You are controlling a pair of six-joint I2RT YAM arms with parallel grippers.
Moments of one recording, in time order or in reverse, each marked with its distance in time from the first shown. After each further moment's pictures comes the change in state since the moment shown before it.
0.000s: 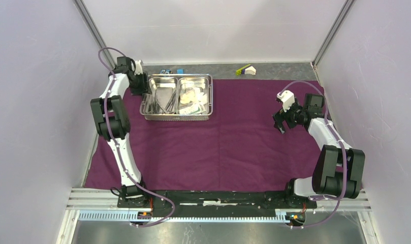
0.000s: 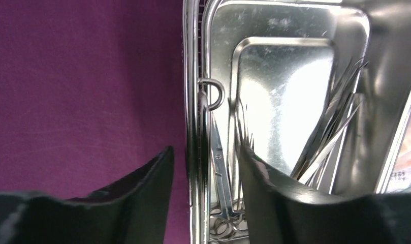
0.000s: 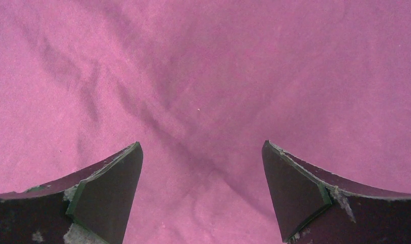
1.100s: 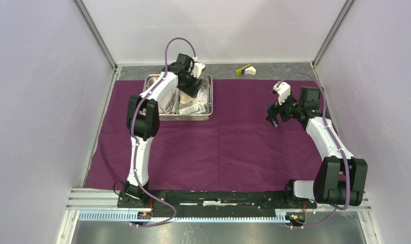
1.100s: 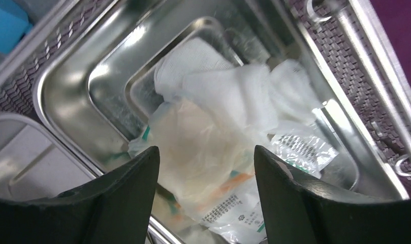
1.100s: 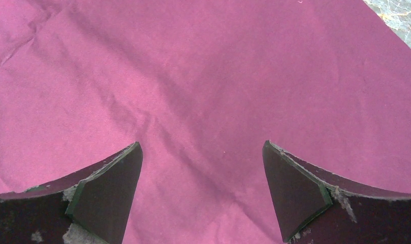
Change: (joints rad) left arm -0.495 0.084 0.186 -0.047 -0.113 0.274; right arm 0.106 -0.079 0.080 -0.025 -0.052 0.146
